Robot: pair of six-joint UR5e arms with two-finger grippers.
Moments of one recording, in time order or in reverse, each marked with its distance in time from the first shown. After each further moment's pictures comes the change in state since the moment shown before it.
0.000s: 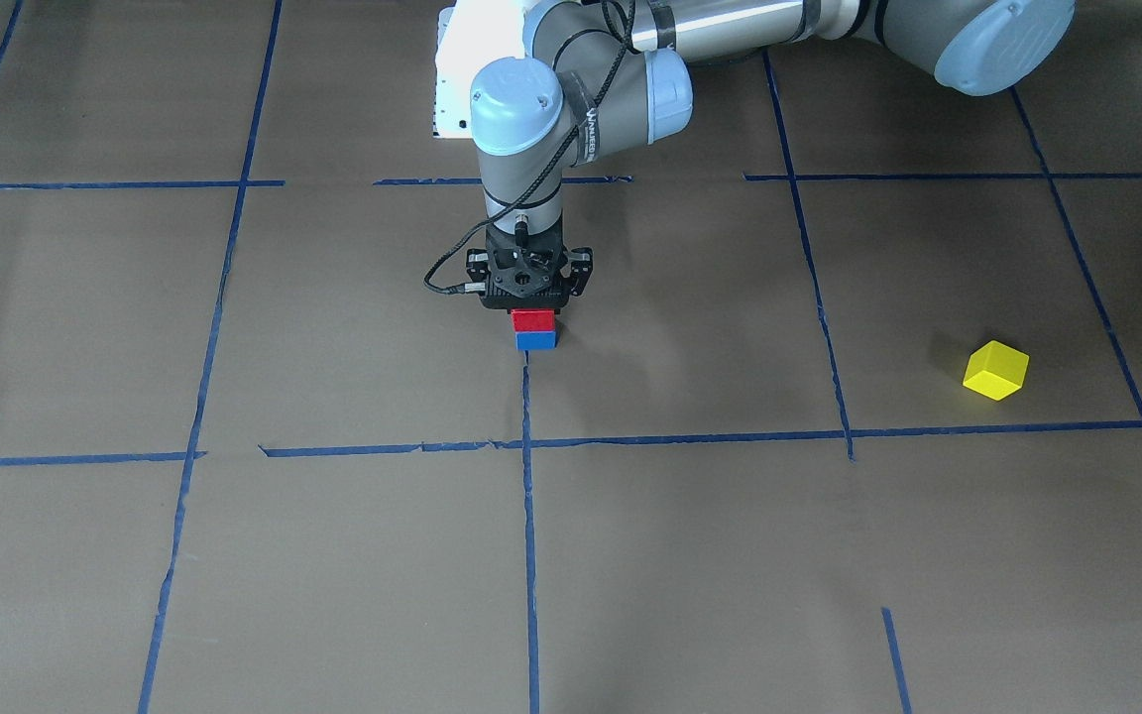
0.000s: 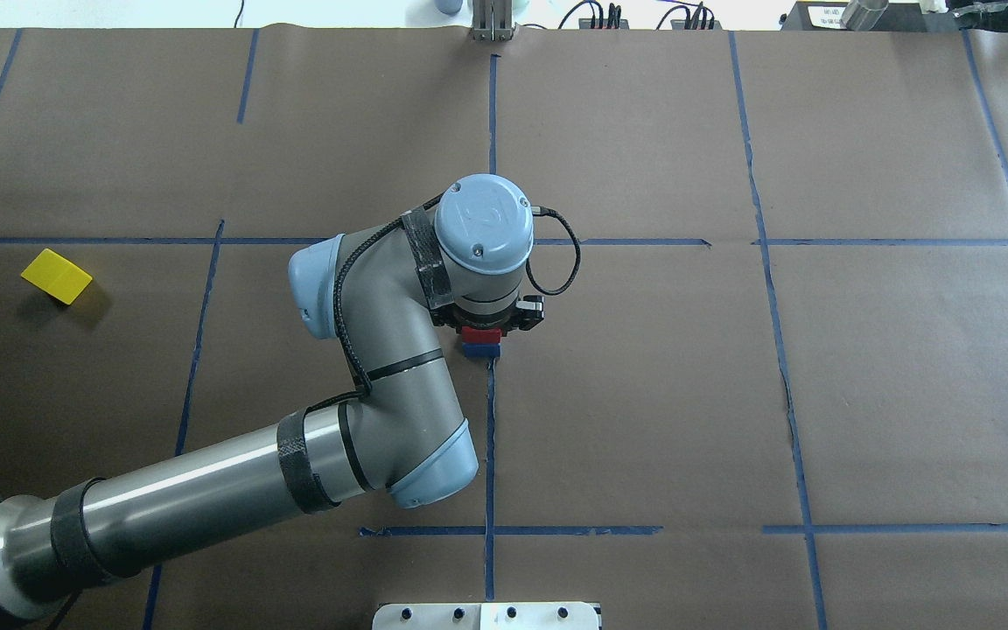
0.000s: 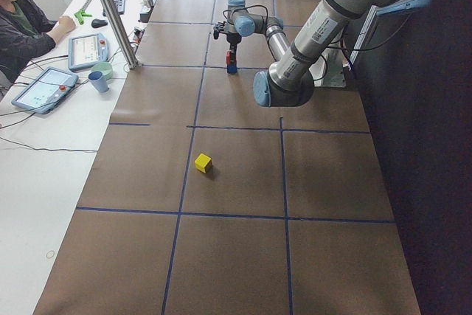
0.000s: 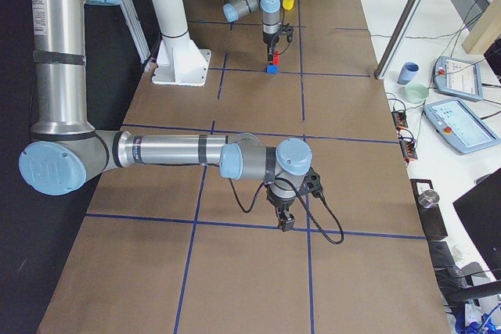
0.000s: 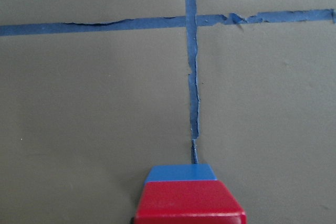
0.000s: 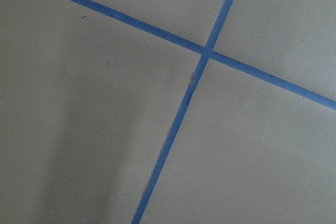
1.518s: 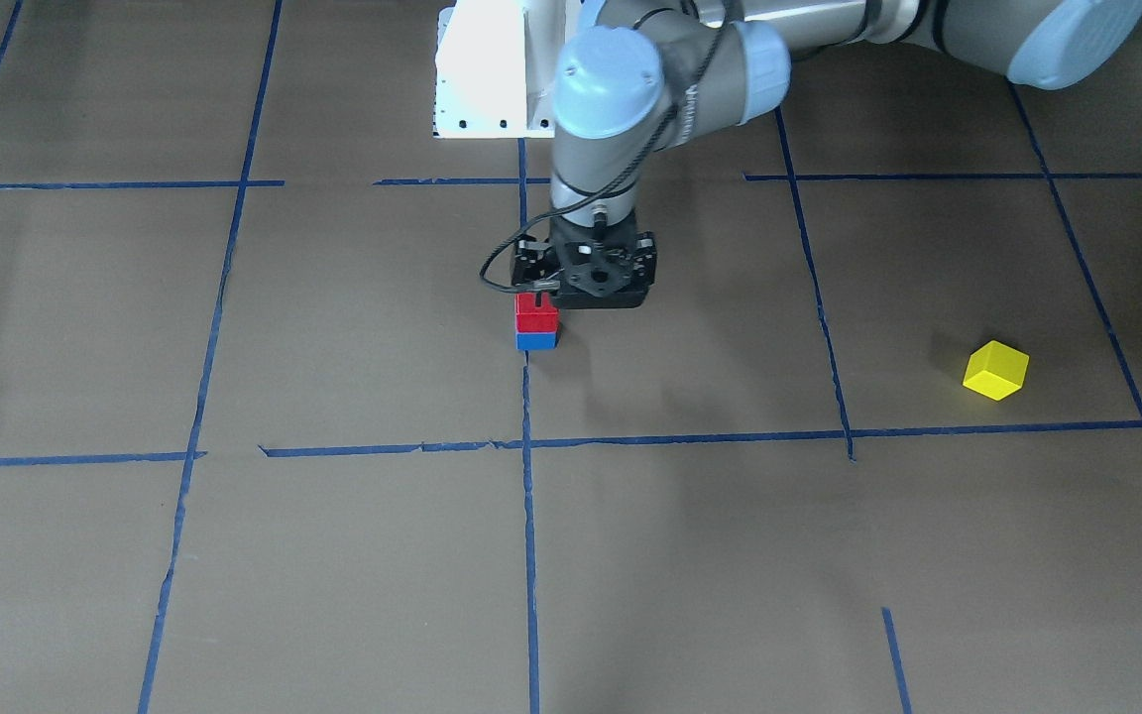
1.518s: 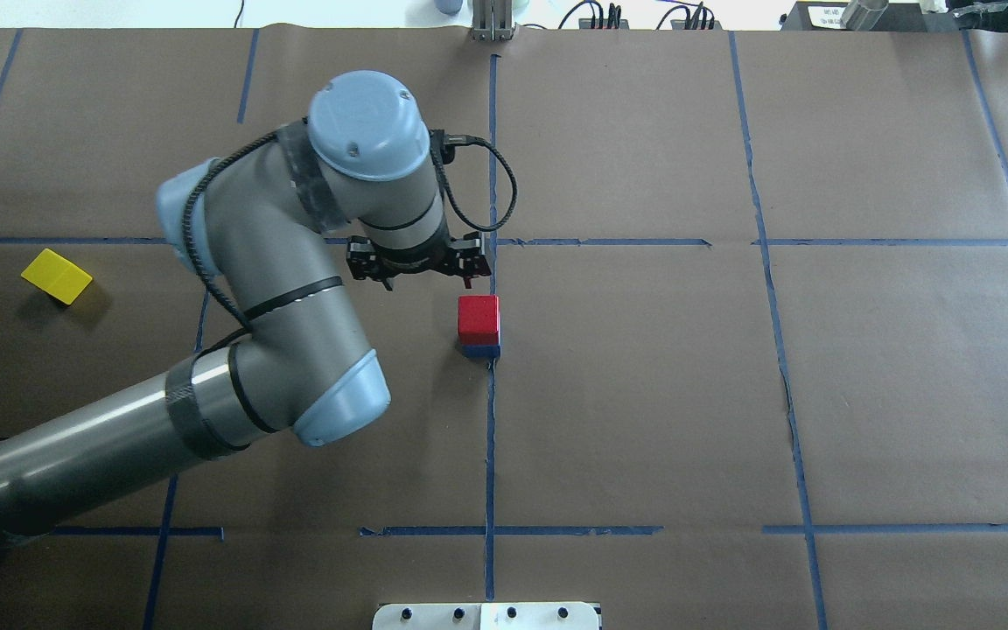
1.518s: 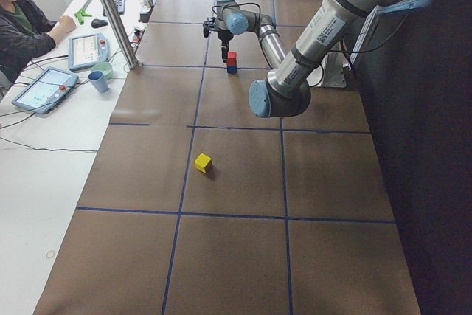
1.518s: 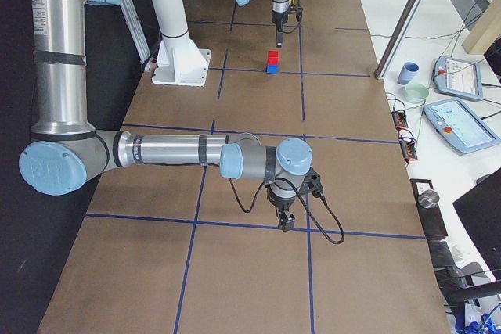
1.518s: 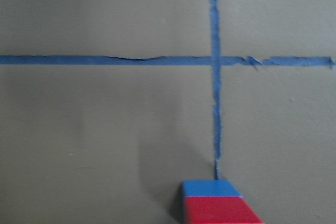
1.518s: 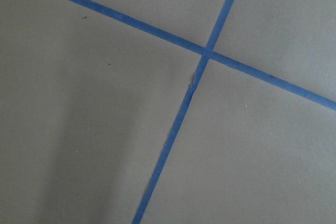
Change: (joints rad) left arm -0.155 0.148 -0.232 0.051 -0.165 0.058; right arm 0.000 0.000 0.000 0.000 0.001 0.000
